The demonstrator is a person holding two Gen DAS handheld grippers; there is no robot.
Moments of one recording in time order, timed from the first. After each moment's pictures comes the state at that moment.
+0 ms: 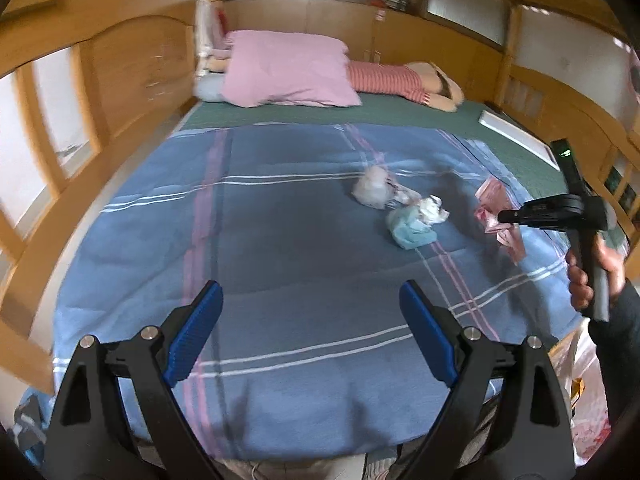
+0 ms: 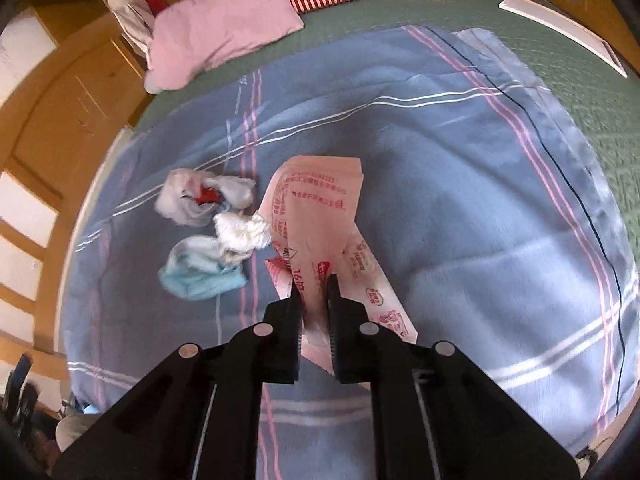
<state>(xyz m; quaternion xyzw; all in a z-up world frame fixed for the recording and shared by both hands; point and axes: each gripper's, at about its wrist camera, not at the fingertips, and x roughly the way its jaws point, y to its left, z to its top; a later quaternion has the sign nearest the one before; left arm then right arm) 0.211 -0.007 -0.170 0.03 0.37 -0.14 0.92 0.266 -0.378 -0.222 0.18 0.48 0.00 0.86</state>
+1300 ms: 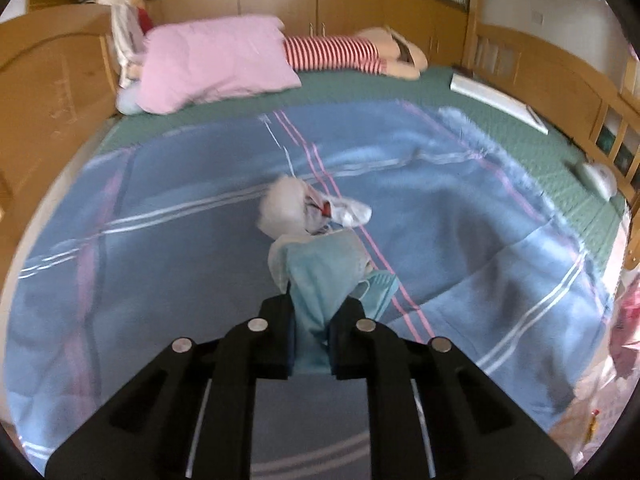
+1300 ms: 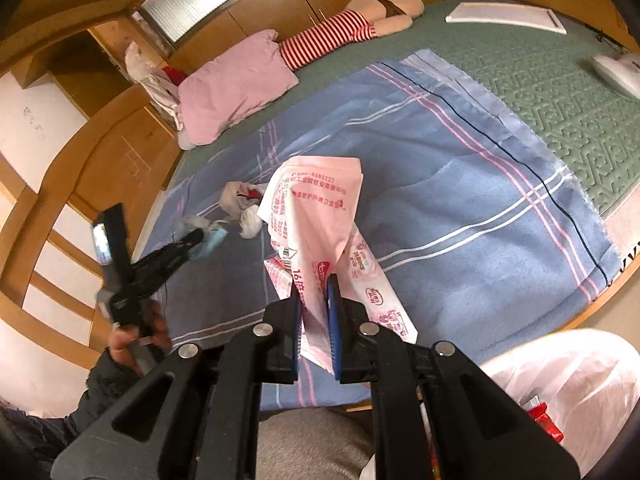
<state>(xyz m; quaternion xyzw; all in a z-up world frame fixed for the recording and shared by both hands) 0.303 -0.132 -0.205 0.08 0.38 -0.19 0.90 0.092 -0.392 -0.166 0.26 0.38 0.00 0.88</state>
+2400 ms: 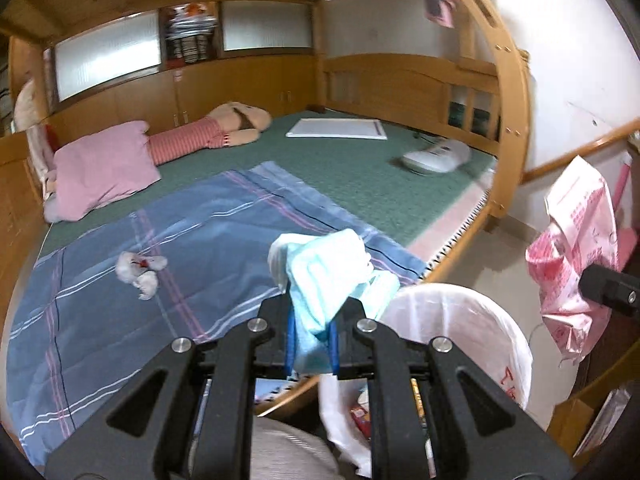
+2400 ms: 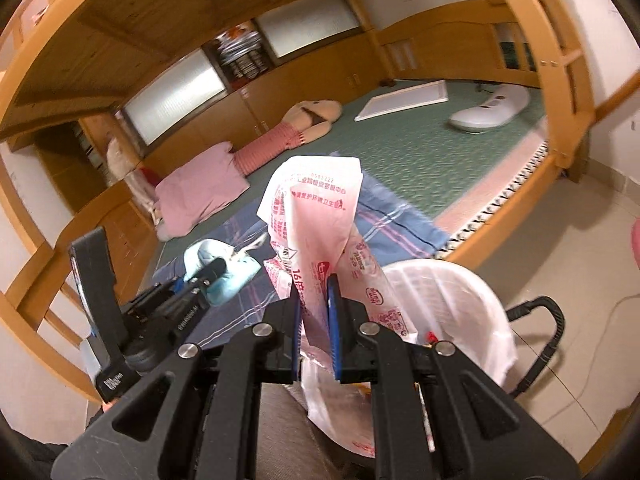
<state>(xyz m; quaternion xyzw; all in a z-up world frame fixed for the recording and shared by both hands) 0.000 -0.269 -0.097 0.14 0.26 -0.38 0.88 -0.185 -0.394 -0.080 0.28 0.23 -0.16 0.92</state>
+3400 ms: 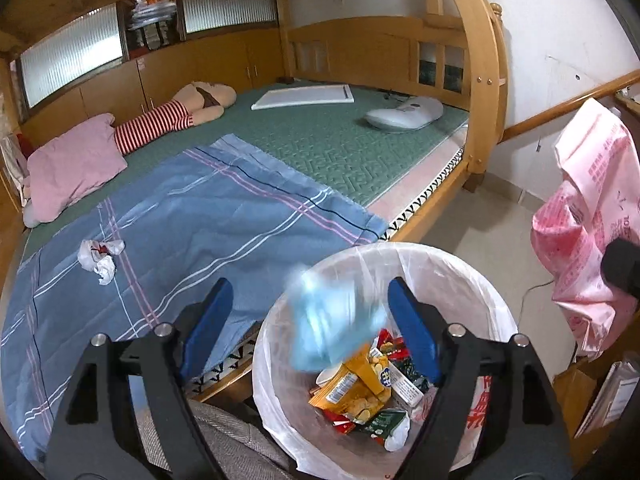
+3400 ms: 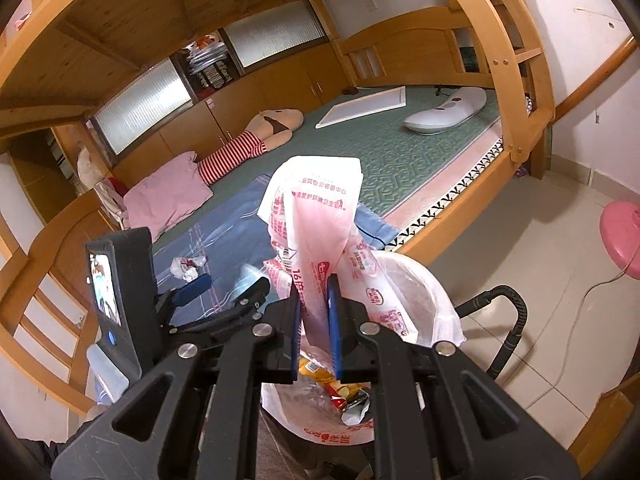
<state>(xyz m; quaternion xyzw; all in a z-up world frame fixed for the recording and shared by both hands) -0.041 -0.321 -0.142 0.19 0.28 -0.40 0.85 -0.221 -0.398 -0.096 0.27 0.22 -0.22 0.91</state>
